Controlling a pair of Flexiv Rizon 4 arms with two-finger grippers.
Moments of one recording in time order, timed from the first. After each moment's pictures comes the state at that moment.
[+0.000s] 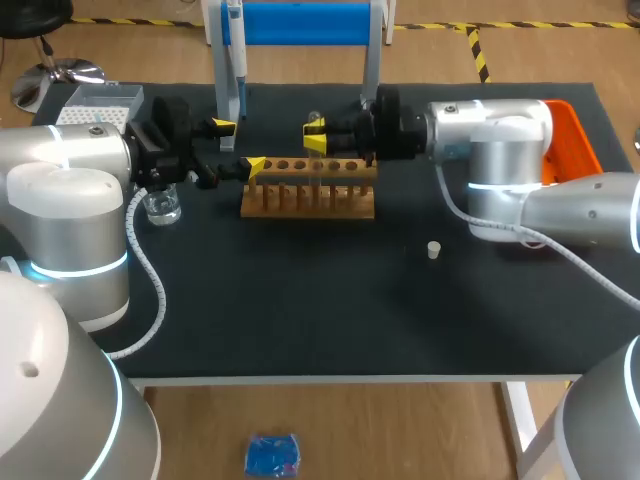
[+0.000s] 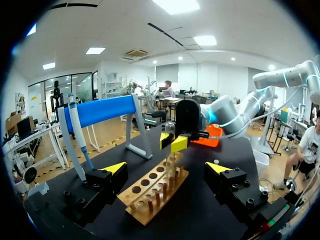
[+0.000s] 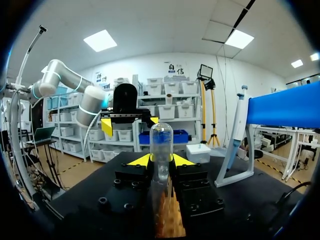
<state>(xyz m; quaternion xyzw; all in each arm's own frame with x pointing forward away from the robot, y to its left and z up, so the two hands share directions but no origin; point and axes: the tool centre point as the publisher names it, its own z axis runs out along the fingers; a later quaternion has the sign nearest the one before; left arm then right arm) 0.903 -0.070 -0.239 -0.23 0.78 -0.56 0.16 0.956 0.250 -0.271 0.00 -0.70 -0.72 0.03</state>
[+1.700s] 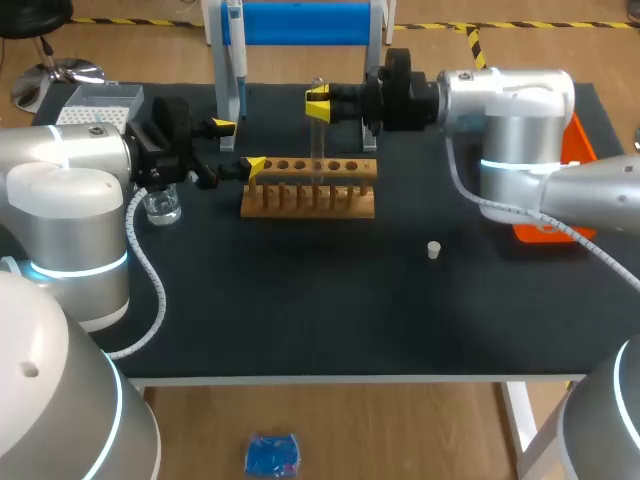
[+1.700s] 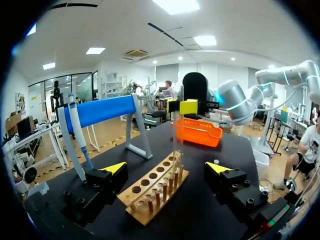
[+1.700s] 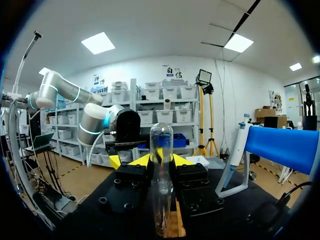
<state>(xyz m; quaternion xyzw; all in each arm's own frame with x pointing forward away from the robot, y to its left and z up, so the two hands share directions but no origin) 0.903 -0.070 -0.239 -0.23 0.78 -0.56 0.16 0.944 0.245 -0.191 -0.01 -0.70 -0.71 0.02</state>
